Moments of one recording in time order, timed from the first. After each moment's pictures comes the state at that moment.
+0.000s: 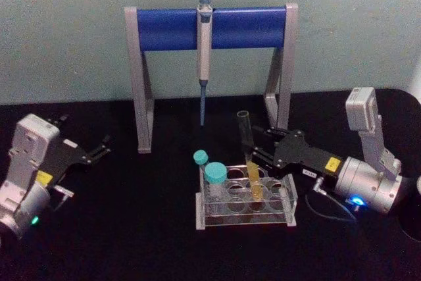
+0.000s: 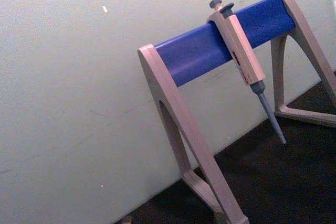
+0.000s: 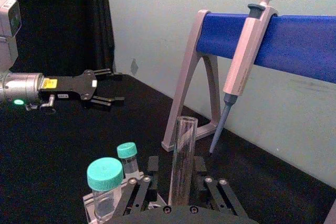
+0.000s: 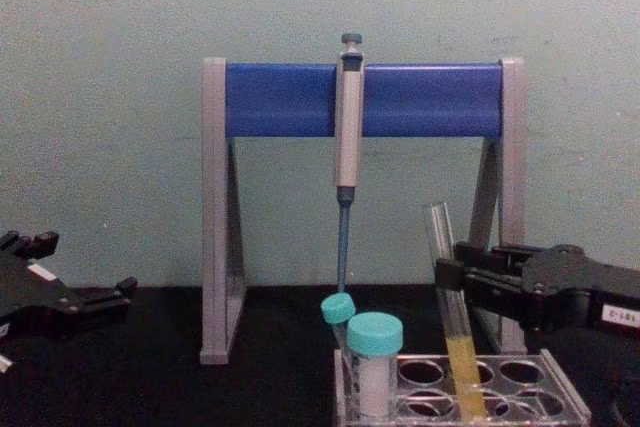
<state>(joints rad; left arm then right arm) -0.20 0.60 0.45 -1.41 -0.25 -0.12 0.03 0.38 0.47 -0.48 -1.25 0.53 -0.14 0.72</state>
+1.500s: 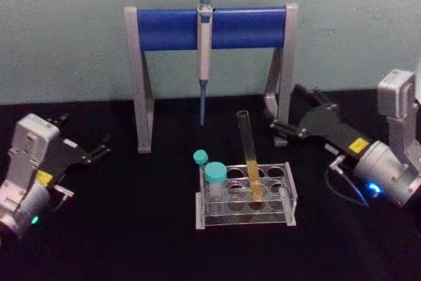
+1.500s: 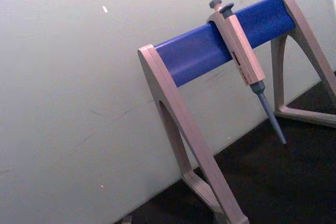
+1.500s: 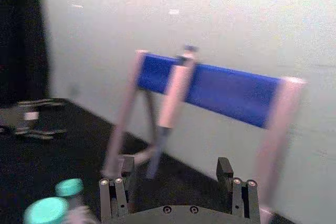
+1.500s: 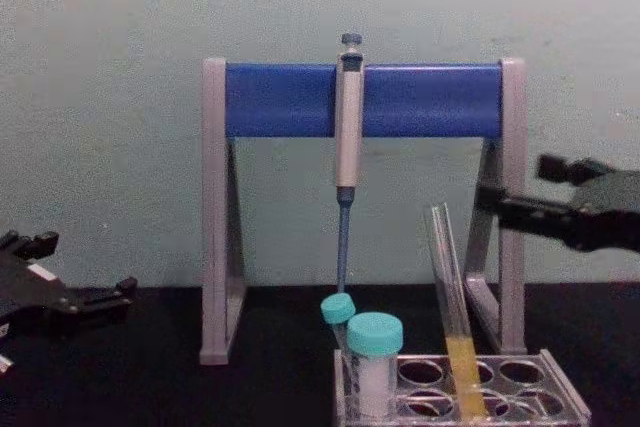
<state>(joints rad) -0.20 0.60 0.45 -1.41 -0.25 -0.12 0.03 0.27 0.49 -0.38 -1.44 0.47 -0.16 0.49</state>
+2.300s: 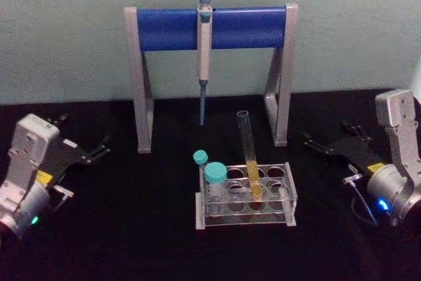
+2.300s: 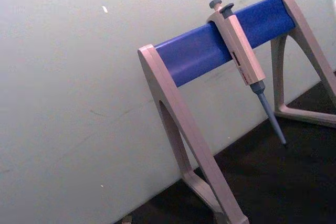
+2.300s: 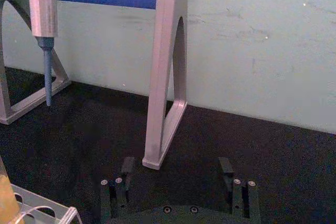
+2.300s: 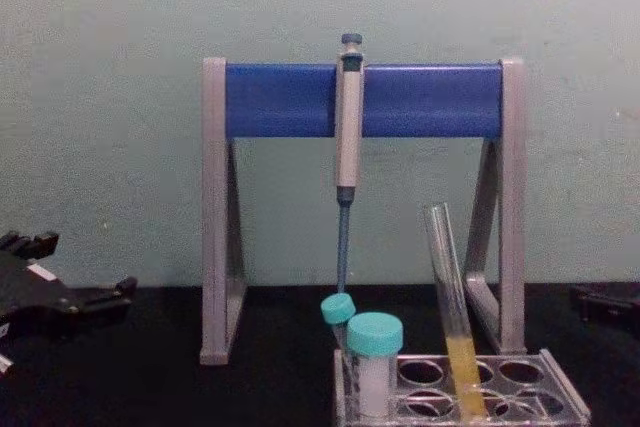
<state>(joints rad) -0.20 0.60 0.45 -1.41 -0.25 -0.12 0.03 0.18 0.41 -0.26 -1.44 0.35 0.13 0.15</state>
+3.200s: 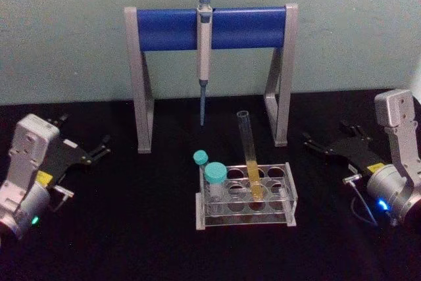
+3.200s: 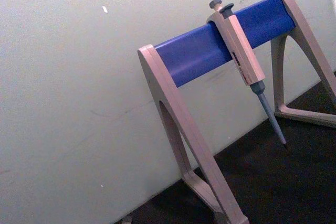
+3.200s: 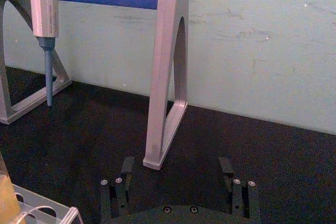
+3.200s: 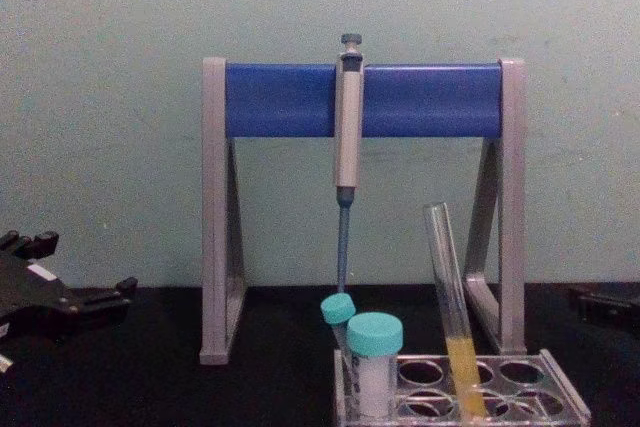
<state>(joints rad) -0.20 0.60 0.45 -1.41 -0.25 -0.12 0.03 0.18 0.41 -0.27 -1.44 0.35 0.13 0.14</state>
